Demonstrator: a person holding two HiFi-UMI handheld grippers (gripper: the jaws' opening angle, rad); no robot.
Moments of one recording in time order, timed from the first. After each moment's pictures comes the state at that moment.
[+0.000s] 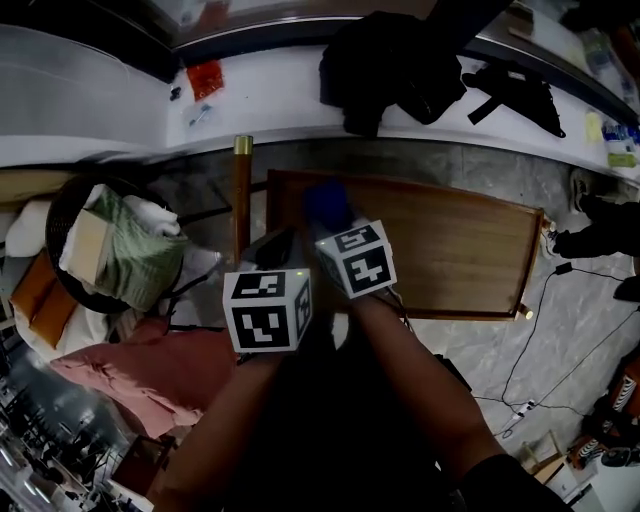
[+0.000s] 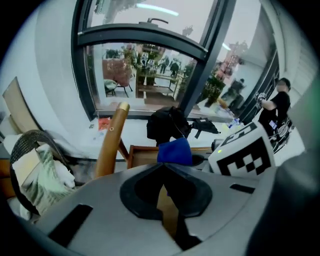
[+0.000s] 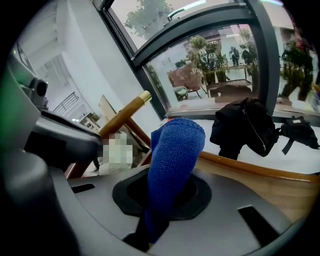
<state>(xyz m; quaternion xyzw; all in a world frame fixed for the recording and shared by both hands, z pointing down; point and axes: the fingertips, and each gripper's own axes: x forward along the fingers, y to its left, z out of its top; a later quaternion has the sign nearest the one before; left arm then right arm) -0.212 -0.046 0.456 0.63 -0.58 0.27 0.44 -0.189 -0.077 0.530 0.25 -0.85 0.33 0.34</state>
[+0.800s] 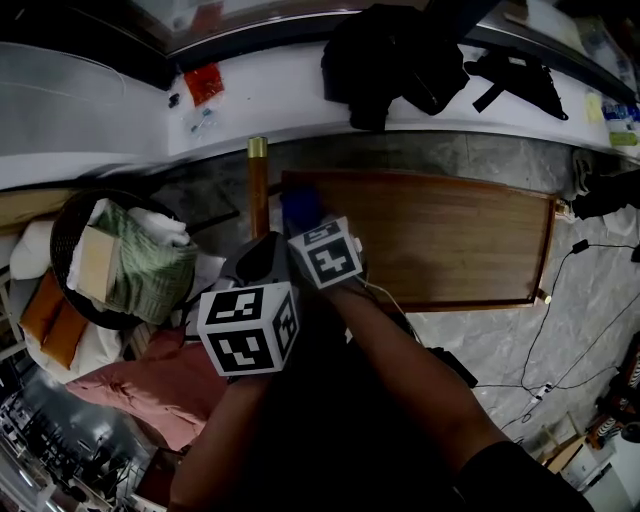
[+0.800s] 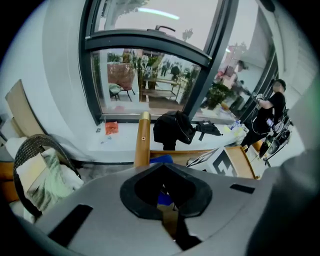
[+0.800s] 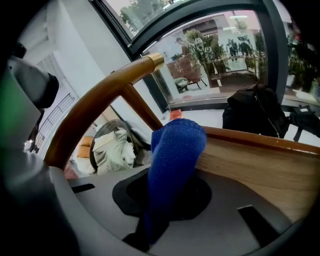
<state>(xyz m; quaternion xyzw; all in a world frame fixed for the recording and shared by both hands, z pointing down) -0.268 -0.037 0.437 0.63 -0.59 0.27 0.43 -0.264 -0.052 0.578 0.25 -0.83 0.35 0.35</state>
